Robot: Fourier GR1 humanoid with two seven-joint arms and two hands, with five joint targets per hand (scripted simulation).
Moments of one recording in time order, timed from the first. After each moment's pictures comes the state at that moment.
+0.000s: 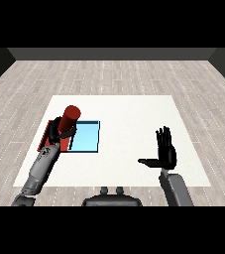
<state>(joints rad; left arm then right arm) -0.38 0.42 -0.16 -1.21 0.21 0.51 -0.22 0.08 -0.21 0.17 -1.85 -0.35 -0.18 -0.27</state>
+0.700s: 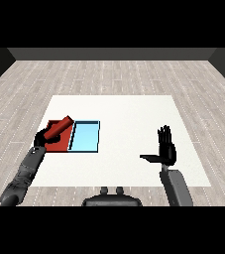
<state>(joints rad) -0.55 0.54 -0.14 -0.49 0.06 0.42 -0.09 0.03 -0.21 0.10 -1.71 -0.37 -0.14 -0.31</state>
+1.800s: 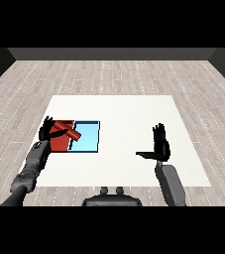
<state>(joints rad) -0.69 0.46 0.11 -0.32 0.25 0.15 -0.45 -0.06 -0.16 0.10 -1.57 -0.36 -0.10 -0.39</state>
